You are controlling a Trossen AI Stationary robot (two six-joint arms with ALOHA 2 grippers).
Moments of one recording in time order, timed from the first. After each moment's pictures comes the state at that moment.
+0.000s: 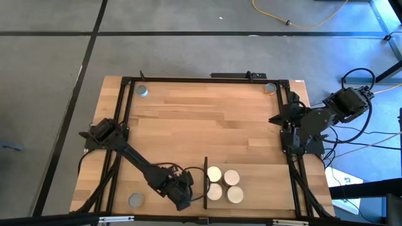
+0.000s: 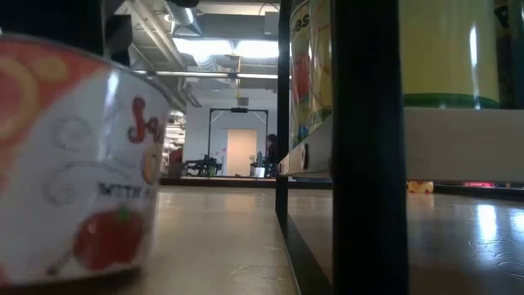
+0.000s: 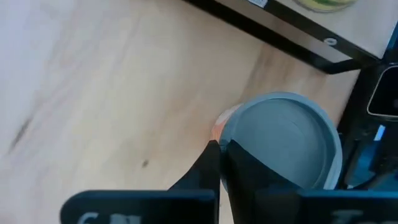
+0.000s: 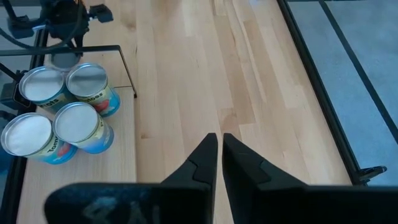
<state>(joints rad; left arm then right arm) -0.63 1.95 1.44 -0.68 -0.20 -1.07 0.54 1.13 1.69 -1.51 0.52 0.49</state>
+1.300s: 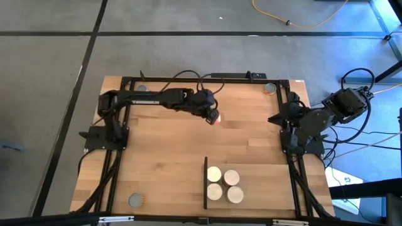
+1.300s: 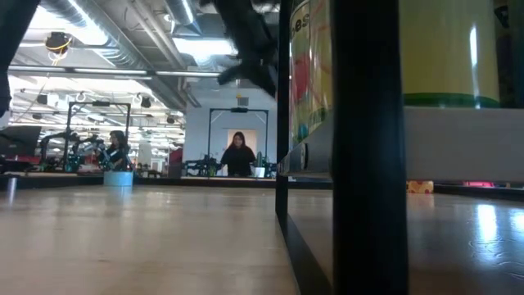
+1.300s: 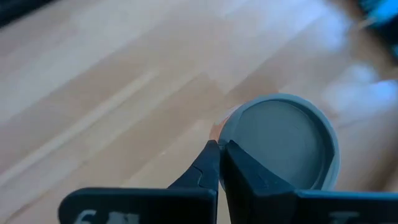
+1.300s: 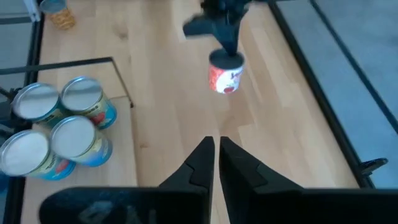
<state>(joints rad) 0.16 1.84 1.61 -0.70 -0.18 -0.70 0.54 1.14 1.69 -1.51 0.55 0.57</state>
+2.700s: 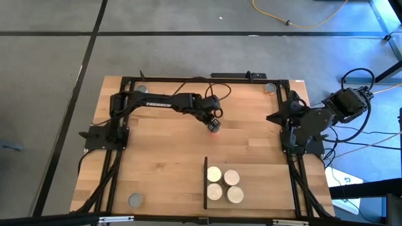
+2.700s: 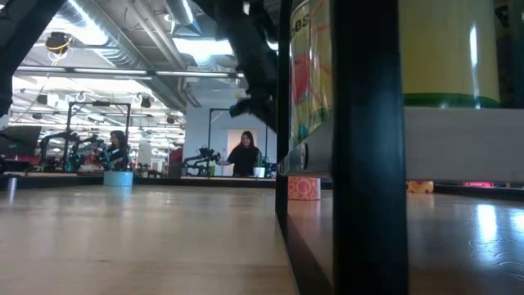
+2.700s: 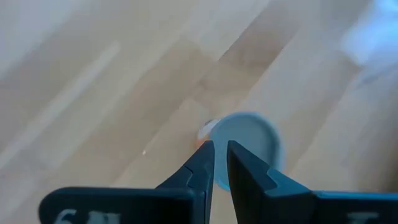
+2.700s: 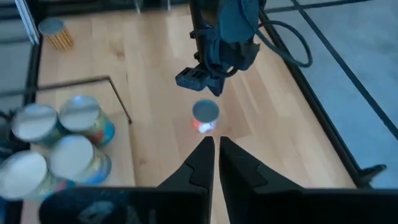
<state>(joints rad) 0.16 1.97 1.61 -0.65 -0.07 -0.56 0.54 1.14 1.69 -1.45 0.59 0.59</state>
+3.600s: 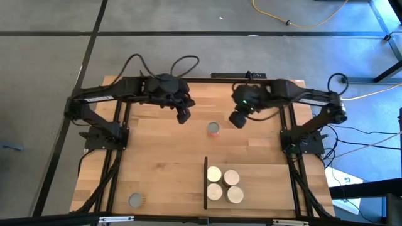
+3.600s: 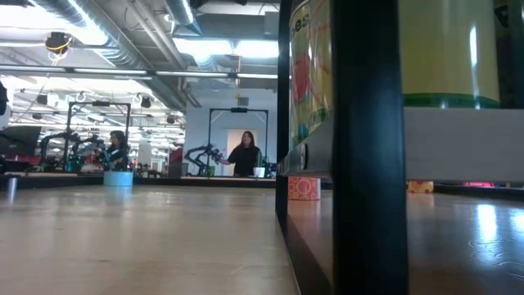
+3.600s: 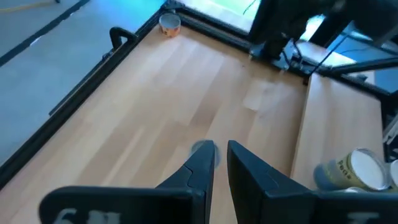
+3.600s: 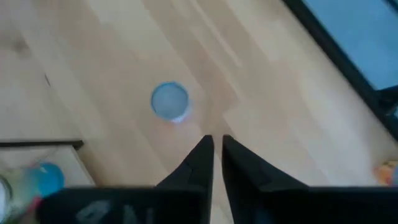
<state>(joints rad) 0.10 1.42 1.62 -0.81 -0.15 -0.34 -0.05 1.51 1.69 -1.30 0.22 0.49</state>
